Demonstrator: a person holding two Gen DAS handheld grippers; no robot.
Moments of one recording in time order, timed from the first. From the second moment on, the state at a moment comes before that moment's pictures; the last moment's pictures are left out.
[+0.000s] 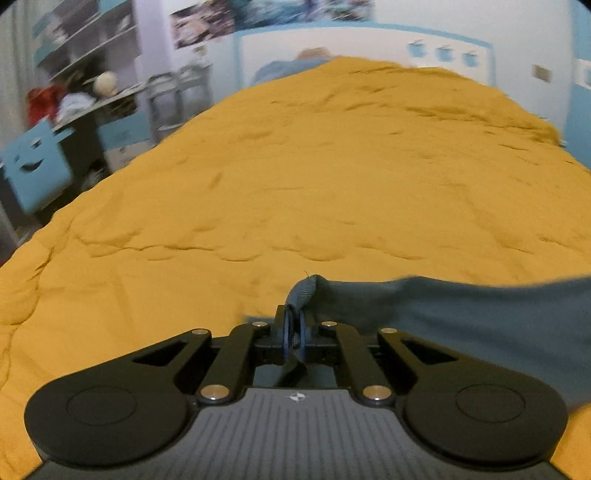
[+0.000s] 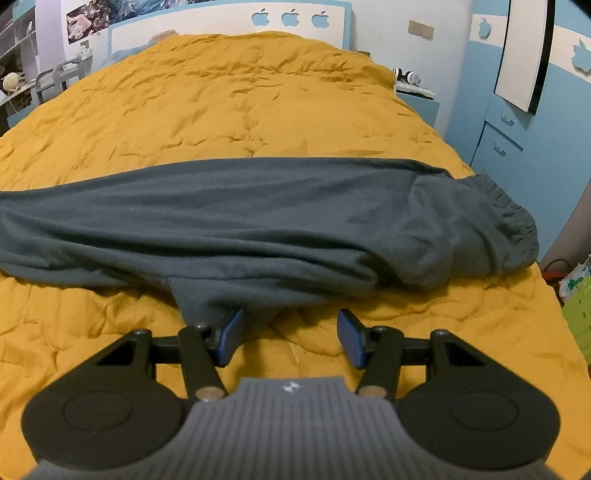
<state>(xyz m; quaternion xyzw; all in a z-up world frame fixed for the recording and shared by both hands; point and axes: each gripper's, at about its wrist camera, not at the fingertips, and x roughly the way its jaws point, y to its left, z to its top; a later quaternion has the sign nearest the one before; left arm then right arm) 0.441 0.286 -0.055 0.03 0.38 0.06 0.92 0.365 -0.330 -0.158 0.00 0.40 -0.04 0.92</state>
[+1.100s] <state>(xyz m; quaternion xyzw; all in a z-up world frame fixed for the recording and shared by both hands) 0.378 0.366 -0.137 -0.46 0.31 0.14 0.82 0.354 -0.289 -0.167 0.05 0.39 -0.07 0.92</state>
